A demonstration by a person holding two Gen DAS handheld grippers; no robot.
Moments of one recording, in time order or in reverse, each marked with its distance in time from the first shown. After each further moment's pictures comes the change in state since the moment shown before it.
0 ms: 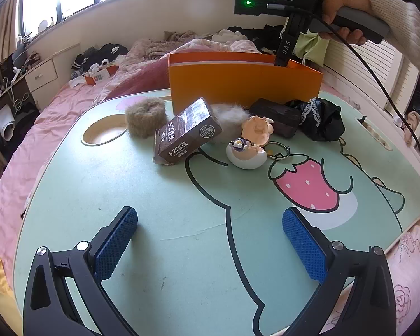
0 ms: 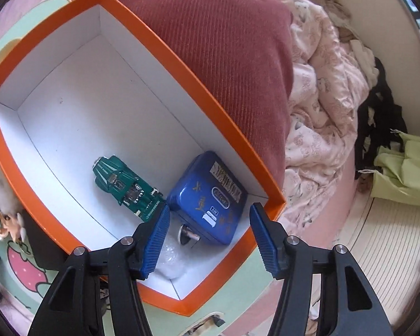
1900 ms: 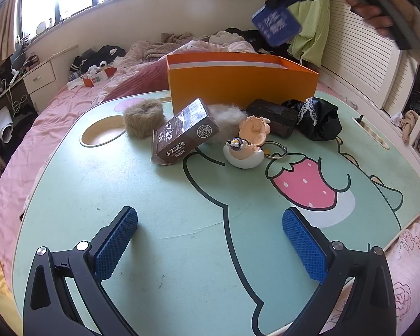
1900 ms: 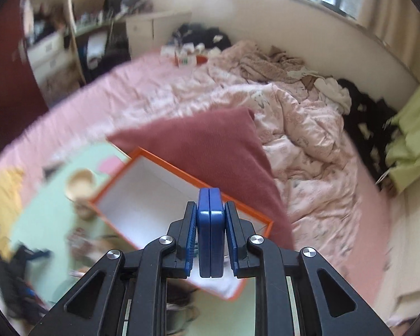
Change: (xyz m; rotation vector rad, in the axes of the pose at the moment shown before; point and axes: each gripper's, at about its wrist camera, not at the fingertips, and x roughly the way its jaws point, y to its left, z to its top) left arm -0.002 -0.002 -0.005 0.005 -0.008 -0.006; right arm -0.132 -0.028 -0.075 0.376 -0.635 0.239
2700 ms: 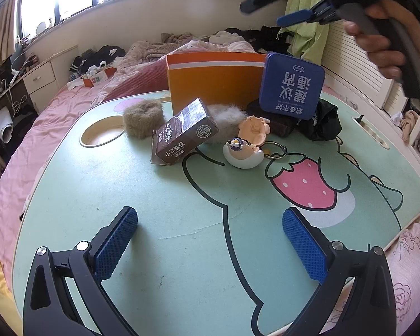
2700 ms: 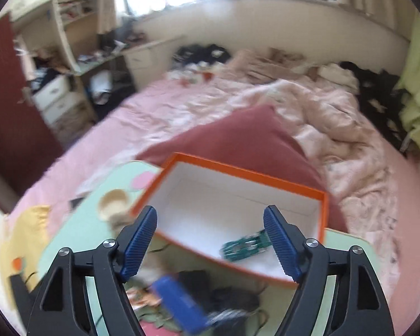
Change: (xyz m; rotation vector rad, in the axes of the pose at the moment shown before) left arm -0.001 0.000 -0.001 0.000 -0.001 0.000; right arm 0.029 0.034 -0.035 0.163 -0.088 0.056
